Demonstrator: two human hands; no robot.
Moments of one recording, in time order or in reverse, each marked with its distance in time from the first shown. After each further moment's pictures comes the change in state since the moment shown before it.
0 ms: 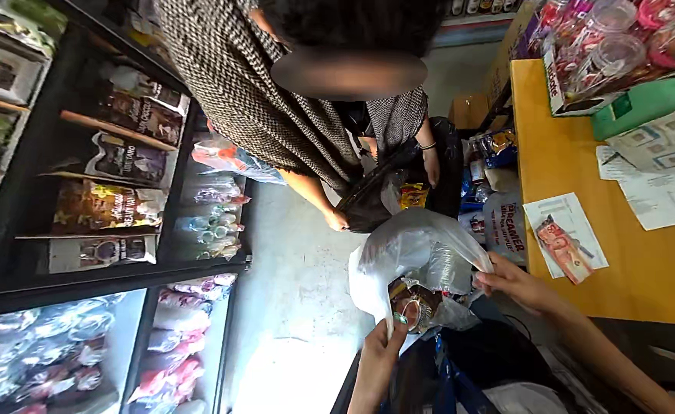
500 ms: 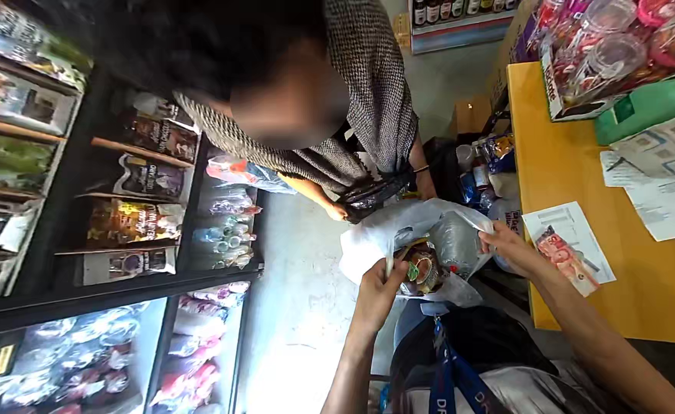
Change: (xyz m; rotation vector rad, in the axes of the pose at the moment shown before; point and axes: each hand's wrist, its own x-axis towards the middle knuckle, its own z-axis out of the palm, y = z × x) left_hand 0.077 0.127 0.040 0.102 -0.041 0.307; right_hand 0.076 -0.008 -0.068 0.087 0.178 -0.121
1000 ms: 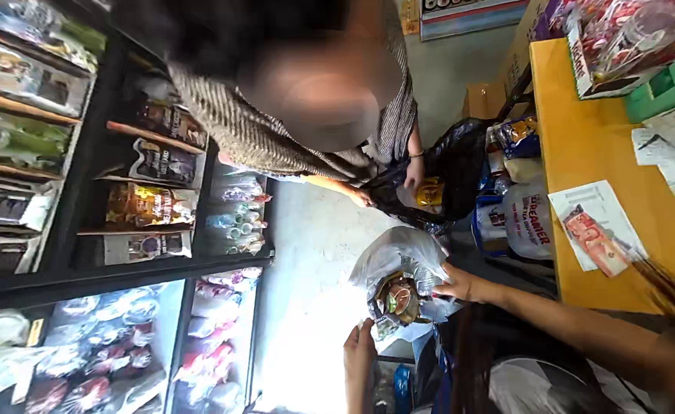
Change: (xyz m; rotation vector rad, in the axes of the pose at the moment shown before) left_hand -0.126 -0.159 -0.082 -0.133 0.526 -0.403; right_hand -0.026 0.088 0.156 -0.458 -0.457 0.285
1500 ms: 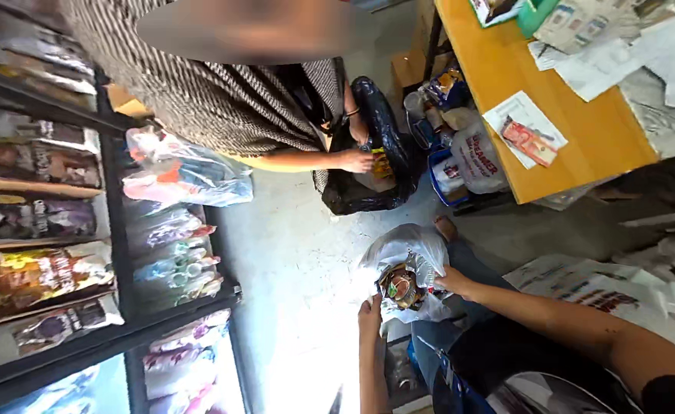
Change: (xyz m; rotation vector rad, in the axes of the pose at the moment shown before) left_hand 0.079 -0.130 -0.024 0.364 -0.309 -0.014; right_hand -0.006 0.139 0.165 0.421 0.406 0.340
